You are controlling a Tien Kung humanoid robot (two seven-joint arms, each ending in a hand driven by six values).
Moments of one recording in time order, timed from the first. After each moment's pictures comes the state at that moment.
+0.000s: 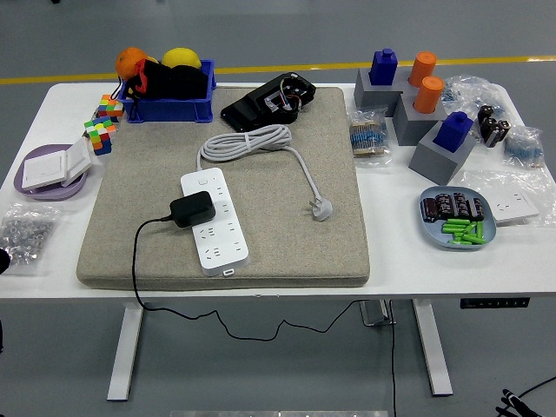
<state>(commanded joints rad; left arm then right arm) -0.24 0.17 -1.77 -1.22 -0.28 -0.39 -0.08 0.09 -0.07 1.80 0.19 -1.27 0.13 0.06</state>
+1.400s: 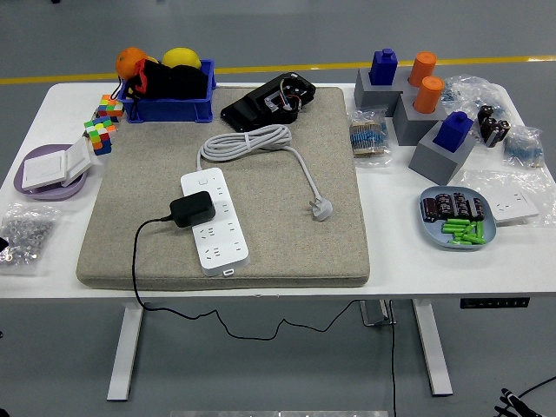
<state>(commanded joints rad) -0.25 0.15 -1.79 -1.22 -0.62 -0.41 -0.10 0.10 -0.07 1.80 0.19 -1.27 0.13 0.05</state>
